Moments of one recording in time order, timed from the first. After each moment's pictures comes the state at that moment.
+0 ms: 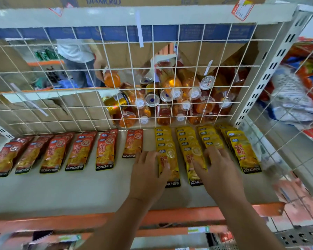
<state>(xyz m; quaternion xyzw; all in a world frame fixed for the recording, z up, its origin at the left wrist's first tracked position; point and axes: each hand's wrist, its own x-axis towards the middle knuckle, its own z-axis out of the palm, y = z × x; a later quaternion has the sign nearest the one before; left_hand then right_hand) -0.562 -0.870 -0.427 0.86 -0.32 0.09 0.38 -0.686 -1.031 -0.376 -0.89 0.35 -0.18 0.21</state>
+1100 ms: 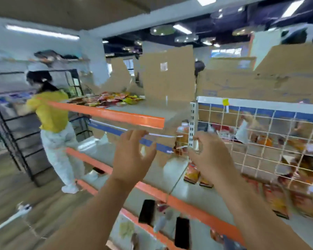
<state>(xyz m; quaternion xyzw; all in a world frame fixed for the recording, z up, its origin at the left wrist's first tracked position) -0.514 -0.305 -0.177 0.84 -0.15 0.43 0.30 -0.531 -0.534 -0.159 -0.91 -0.07 -0.30 0.29</state>
